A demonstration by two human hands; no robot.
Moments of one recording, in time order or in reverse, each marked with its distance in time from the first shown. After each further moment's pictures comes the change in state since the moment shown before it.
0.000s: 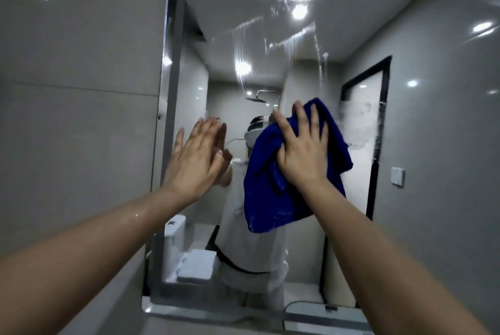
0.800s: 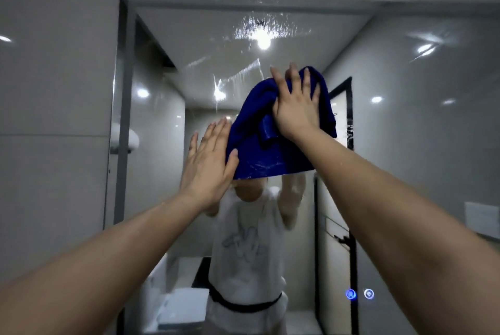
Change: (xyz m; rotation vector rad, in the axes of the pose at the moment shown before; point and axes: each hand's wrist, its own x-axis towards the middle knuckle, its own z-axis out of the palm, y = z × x) left_hand 0.063 0.096 0.007 -0.126 0.088 0.119; right_hand 0.113 0.076 -0.060 0.004 0.033 0.143
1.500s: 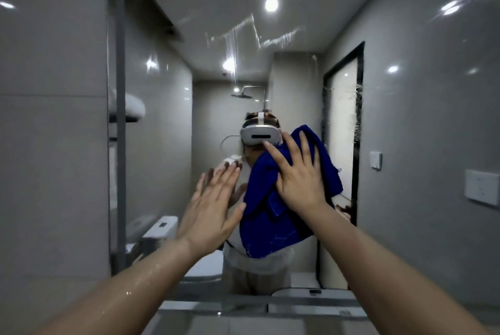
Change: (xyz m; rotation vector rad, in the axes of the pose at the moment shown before) left_hand -0.136 0.025 0.036 0.016 -0.293 0.027; right_hand -0.197 0.043 0.059 -0.052 -0.094 -0.184
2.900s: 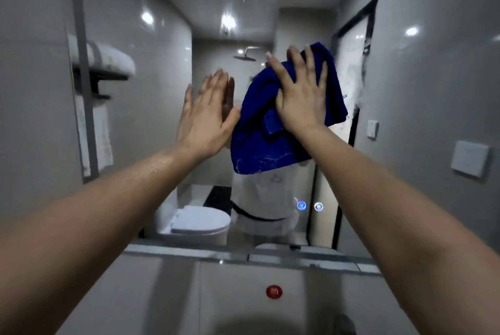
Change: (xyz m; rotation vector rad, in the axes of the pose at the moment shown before) left_hand 0.084 0.053 -0.017 0.056 0.168 -0.170; right_hand 0.053 0.059 -0.042 0.063 0.081 0.023
